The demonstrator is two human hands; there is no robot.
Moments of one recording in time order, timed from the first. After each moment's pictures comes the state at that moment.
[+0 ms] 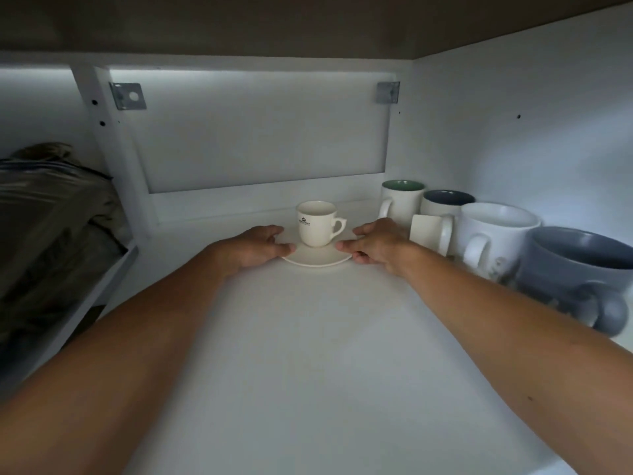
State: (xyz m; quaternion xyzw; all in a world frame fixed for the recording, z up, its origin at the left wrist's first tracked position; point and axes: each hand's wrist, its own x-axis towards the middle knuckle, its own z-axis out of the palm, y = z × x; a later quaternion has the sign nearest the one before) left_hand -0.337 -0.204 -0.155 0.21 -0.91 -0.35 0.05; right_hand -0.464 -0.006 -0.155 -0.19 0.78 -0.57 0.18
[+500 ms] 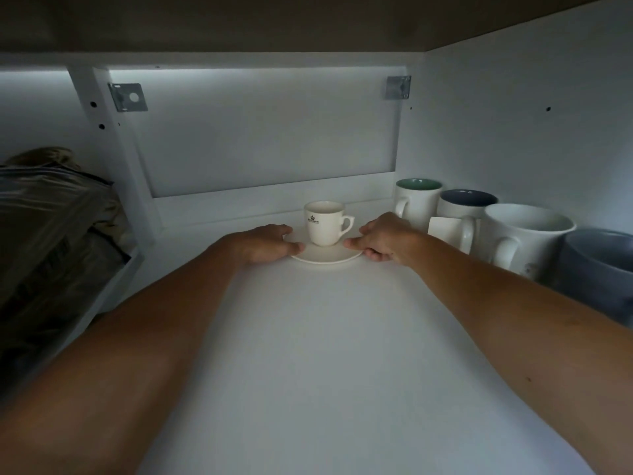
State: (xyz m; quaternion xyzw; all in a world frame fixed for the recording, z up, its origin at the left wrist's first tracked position) left_hand -0.362 -0.225 -0.147 0.21 -0.95 -0.21 0.00; right_hand -0.481 -0.027 -0.145 -0.18 0.83 -0.49 0.17
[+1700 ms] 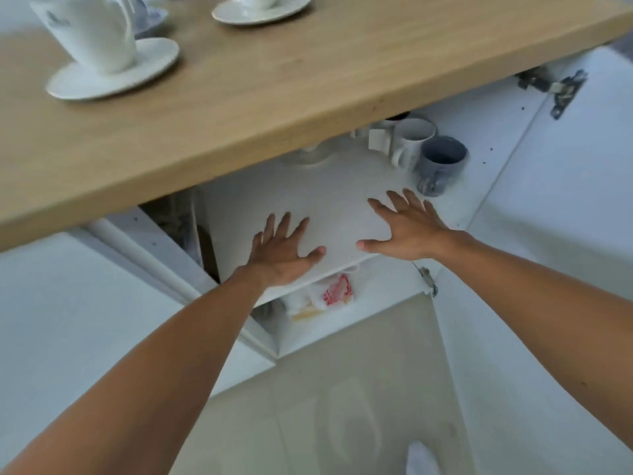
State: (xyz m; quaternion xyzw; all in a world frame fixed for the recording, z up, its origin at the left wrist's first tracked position) left_hand -0.085 -0.024 -0.081 0.17 -0.97 -0.09 -0.14; right_hand -0.214 0.197 -0.054 -0.33 0.93 -0.02 0.16
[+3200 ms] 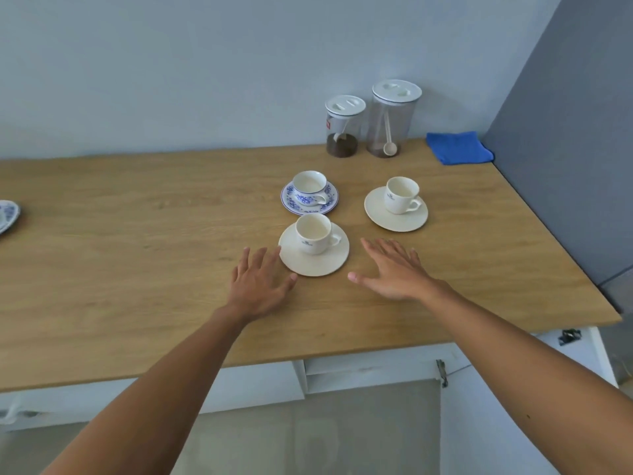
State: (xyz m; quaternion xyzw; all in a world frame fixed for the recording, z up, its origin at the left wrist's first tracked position) left_hand 0.036 -0.176 0.222 0.36 -0.91 -0.21 0.00; right_hand -0.172 0.009 0.245 -0.42 0.88 -0.03 0.21
